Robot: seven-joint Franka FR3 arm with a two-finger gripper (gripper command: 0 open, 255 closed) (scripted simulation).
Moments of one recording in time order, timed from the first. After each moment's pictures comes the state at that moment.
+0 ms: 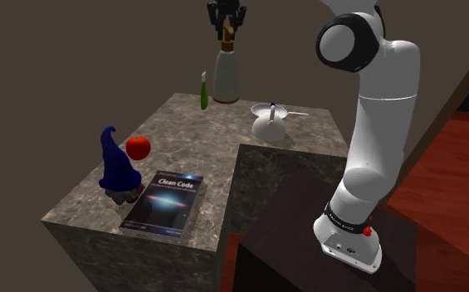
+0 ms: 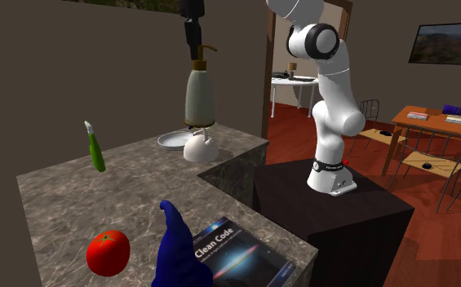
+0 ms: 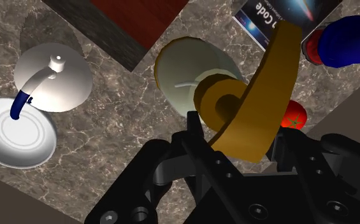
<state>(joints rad) -0.08 0.28 -0.01 -0.89 0.05 1.14 0.25</state>
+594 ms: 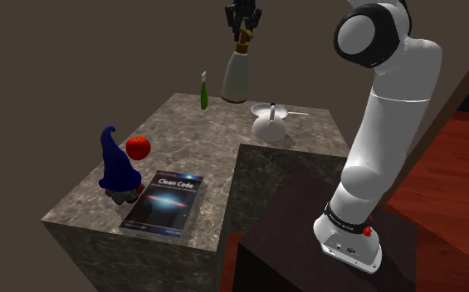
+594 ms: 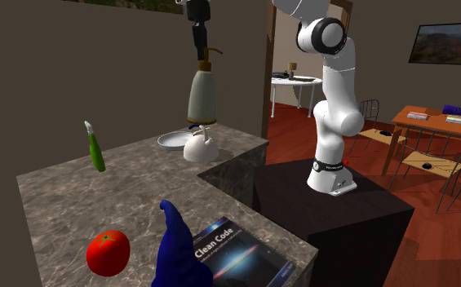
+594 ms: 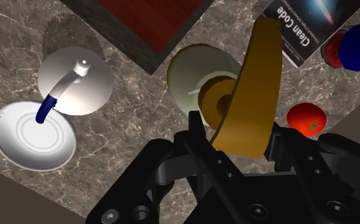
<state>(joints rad) -0.15 0.15 -0.05 -1.08 0.05 1.20 0.14</state>
